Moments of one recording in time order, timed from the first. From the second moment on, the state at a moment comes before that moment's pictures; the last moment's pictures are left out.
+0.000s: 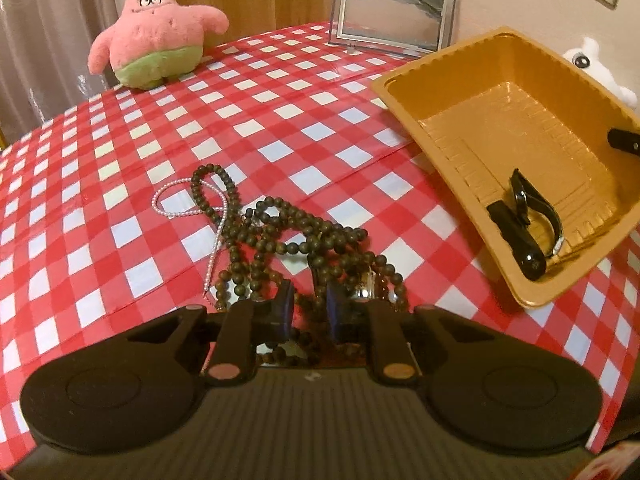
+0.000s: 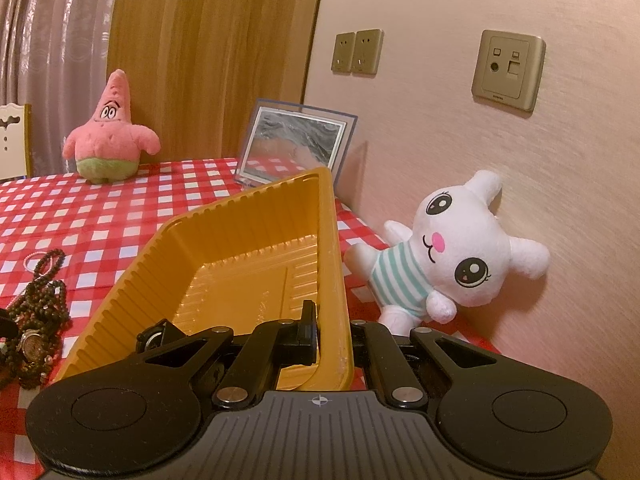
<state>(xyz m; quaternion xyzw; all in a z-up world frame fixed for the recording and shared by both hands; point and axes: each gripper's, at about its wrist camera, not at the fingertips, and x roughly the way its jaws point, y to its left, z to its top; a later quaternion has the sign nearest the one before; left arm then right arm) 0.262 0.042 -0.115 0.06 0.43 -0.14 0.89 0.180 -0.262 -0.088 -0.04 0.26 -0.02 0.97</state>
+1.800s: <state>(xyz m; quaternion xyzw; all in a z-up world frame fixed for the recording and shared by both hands) 0.253 -0.039 -0.023 -0.05 0.35 -0.32 0.88 0.180 -0.261 -0.089 -0.04 0.25 -0.02 0.97</state>
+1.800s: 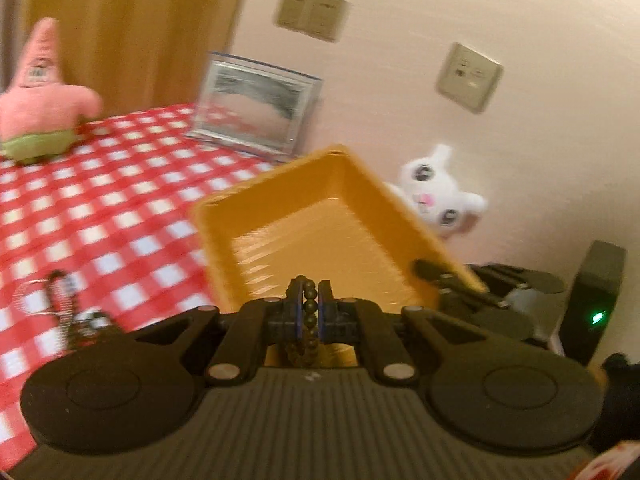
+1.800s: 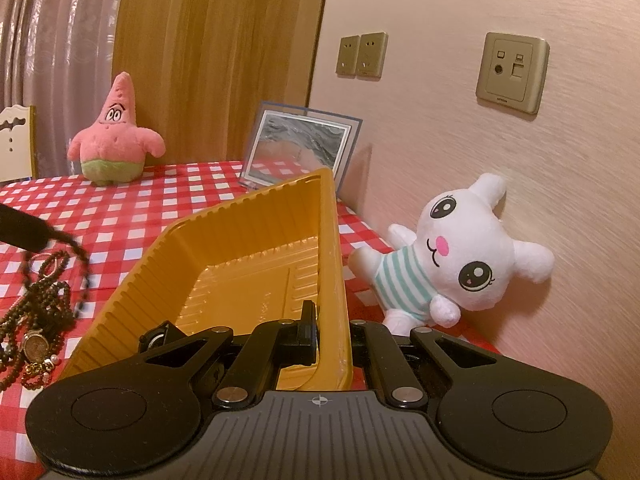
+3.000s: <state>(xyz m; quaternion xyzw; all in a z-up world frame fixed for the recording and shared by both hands) 0.240 0.030 -0.058 -0.04 0.41 -0.12 0.90 0.184 -0.275 -0.092 -0.02 0.26 0.00 0.97</state>
